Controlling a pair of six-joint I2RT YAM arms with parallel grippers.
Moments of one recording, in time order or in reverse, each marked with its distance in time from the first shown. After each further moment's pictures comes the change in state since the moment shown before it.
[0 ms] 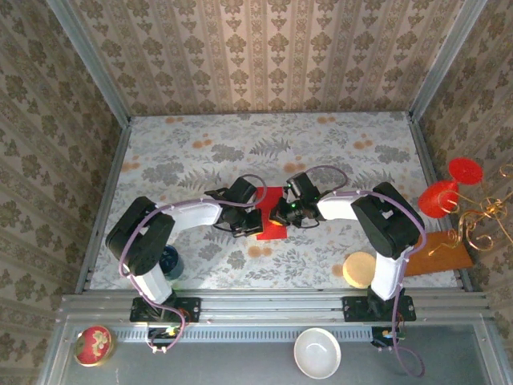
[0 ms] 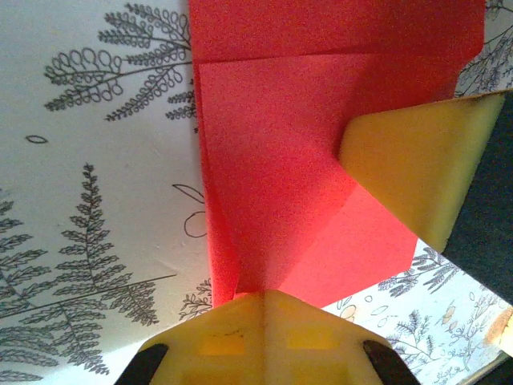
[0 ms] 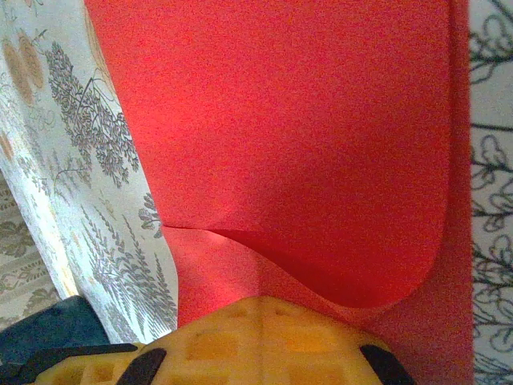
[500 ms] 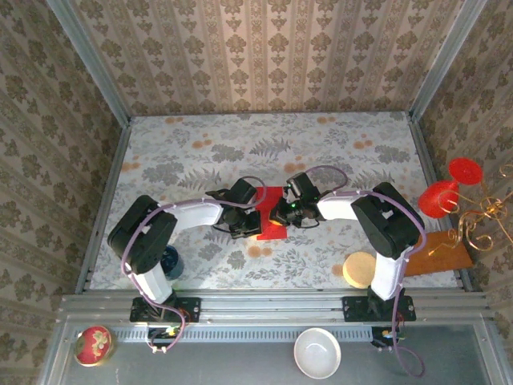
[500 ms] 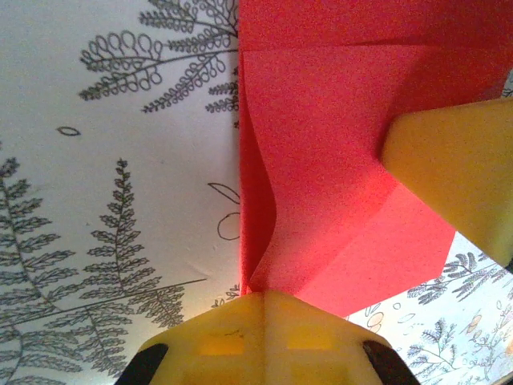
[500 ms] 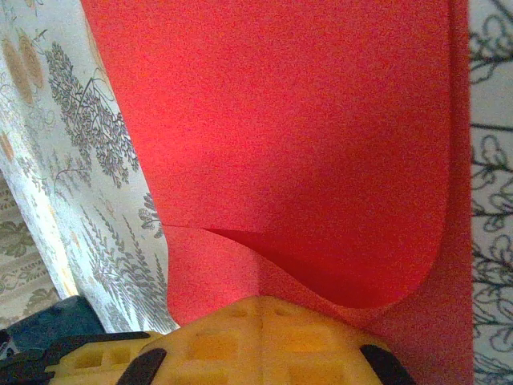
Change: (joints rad) left arm 0.000 0.018 -0.003 -0.013 -0.015 0.000; right arm 0.000 0.000 0.000 0.000 0.000 0.000
